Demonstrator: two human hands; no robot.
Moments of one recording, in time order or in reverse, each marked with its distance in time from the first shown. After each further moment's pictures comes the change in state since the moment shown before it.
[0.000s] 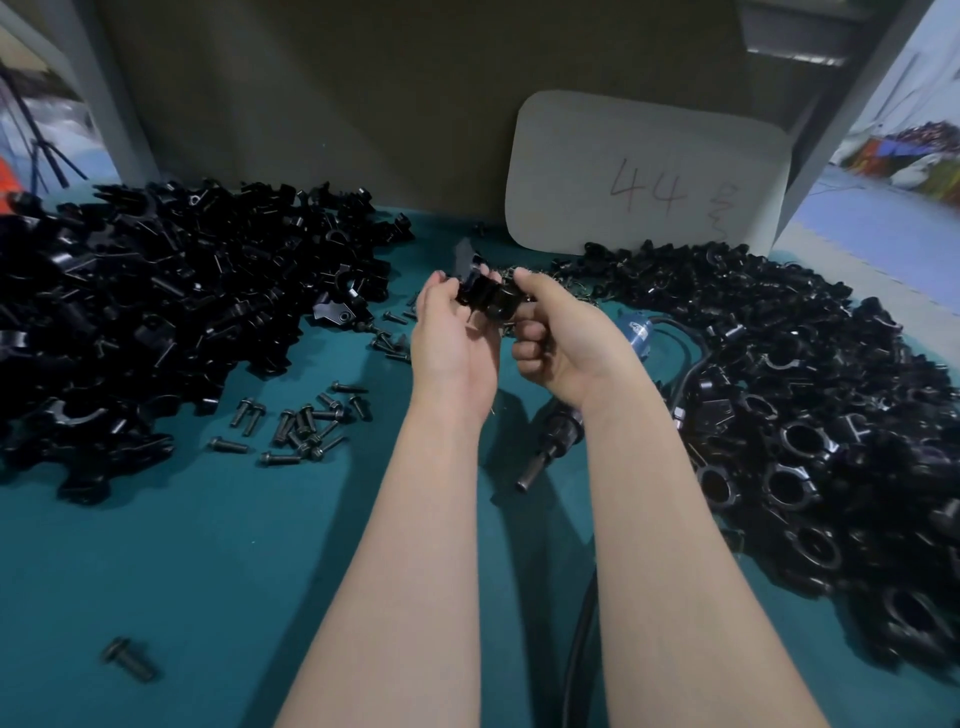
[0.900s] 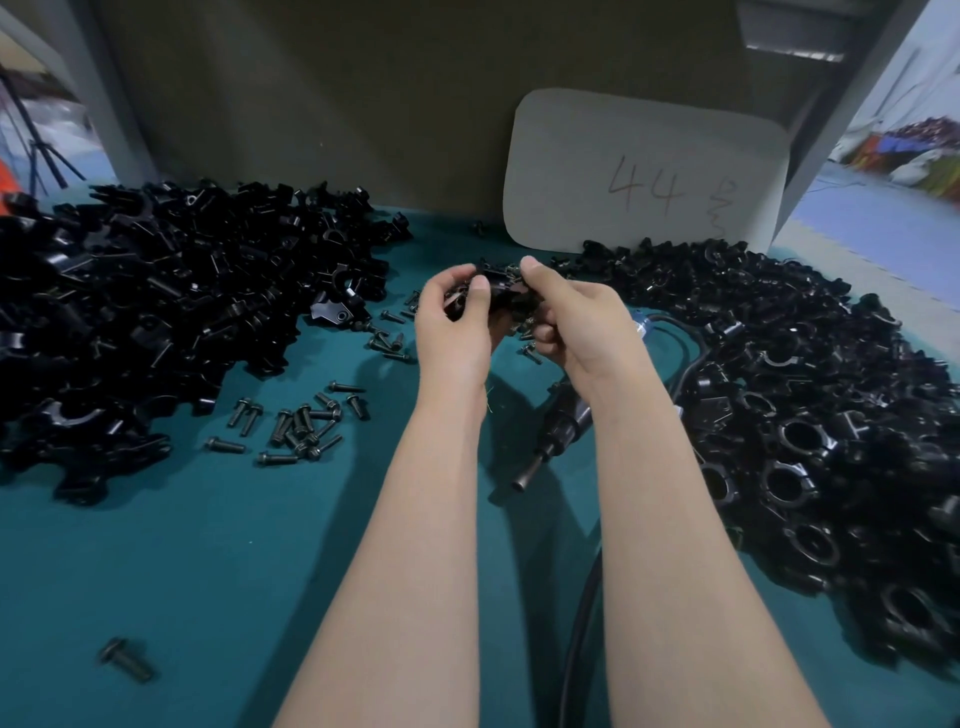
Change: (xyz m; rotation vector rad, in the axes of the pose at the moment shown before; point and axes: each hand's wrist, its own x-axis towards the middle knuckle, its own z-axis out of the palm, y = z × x) left_hand -0.002 -0.008 -0.003 0.564 0.079 0.229; right_hand 0.003 -0.002 -0.012 -0.189 0.105 -0.277
